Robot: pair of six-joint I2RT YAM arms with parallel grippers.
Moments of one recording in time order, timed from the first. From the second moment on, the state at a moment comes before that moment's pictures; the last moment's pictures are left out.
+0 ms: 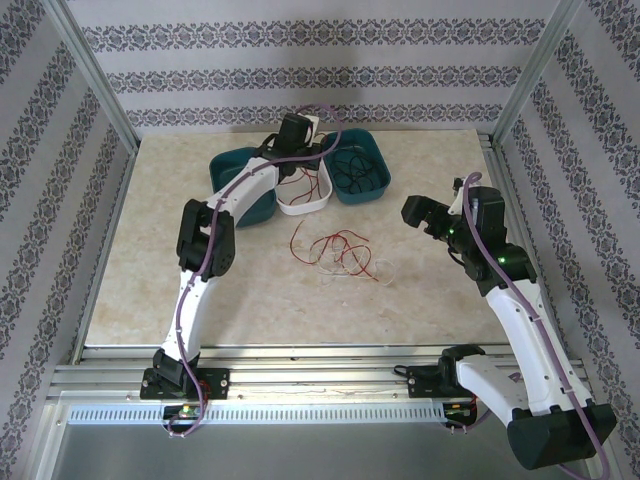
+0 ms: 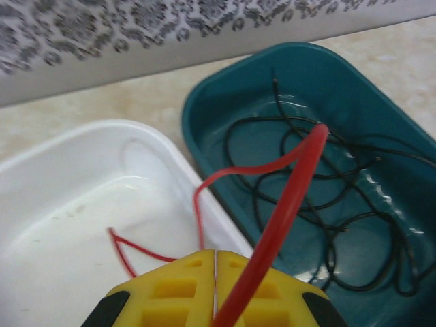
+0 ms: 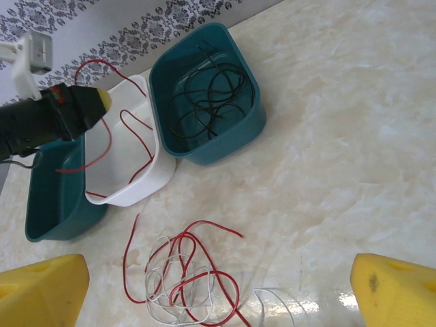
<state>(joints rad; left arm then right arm) -0.40 2.36 2.12 -0.40 0.02 -0.18 0.15 0.92 0.96 -0.60 -0.13 0.53</state>
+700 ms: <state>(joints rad) -0.40 2.36 1.87 -0.09 0.05 -0.49 0.15 0.91 0.94 -0.60 -0.13 0.53</state>
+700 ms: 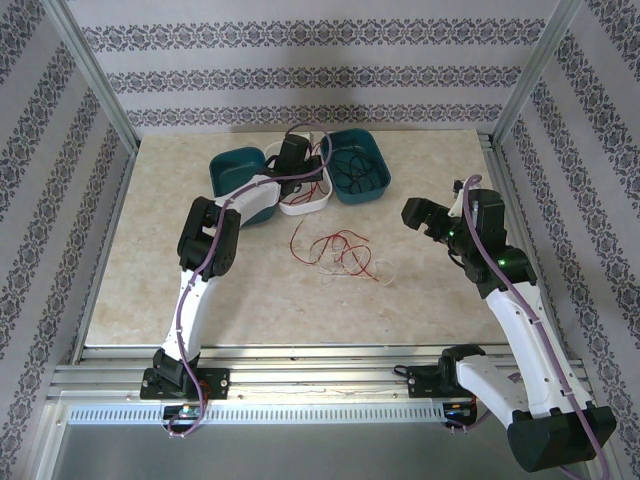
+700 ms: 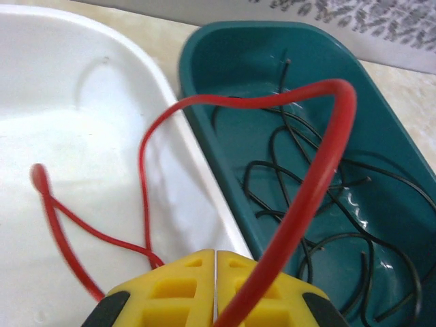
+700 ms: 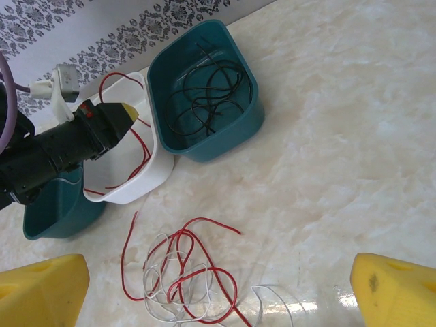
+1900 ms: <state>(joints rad) -0.37 2.11 1.75 -0.11 -0.21 -0.45 0.15 0.92 0.94 -0.59 -0.13 0.53</state>
